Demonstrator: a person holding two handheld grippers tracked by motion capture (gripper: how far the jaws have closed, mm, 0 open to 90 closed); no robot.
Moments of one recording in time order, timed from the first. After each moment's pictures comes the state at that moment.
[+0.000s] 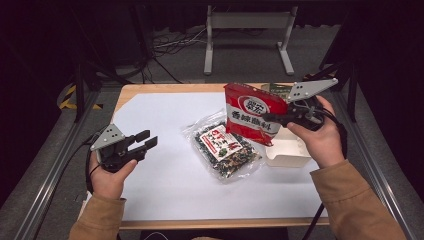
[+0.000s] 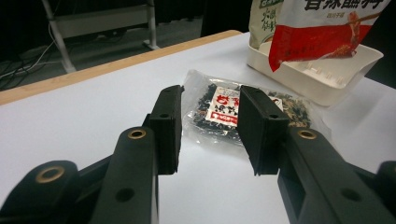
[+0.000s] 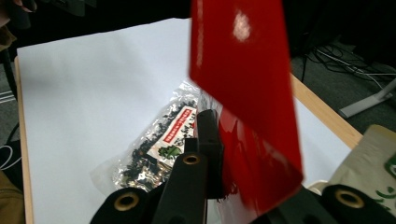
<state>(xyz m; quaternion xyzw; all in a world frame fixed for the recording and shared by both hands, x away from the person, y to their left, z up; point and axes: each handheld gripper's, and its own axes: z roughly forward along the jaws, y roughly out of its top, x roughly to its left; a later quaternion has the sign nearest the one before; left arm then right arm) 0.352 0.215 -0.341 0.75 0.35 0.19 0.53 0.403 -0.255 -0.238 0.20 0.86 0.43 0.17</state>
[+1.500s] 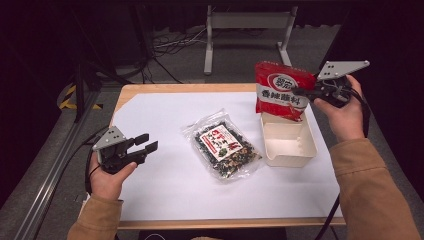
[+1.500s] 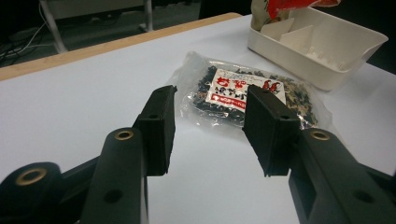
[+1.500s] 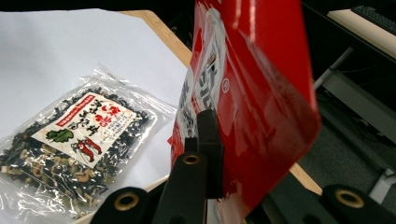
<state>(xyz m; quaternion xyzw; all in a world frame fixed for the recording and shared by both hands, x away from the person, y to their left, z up) 0.355 0.219 -0.351 0.76 0.36 0.17 0.52 0.459 -0.334 -0.232 0.21 0.84 0.41 0.28</state>
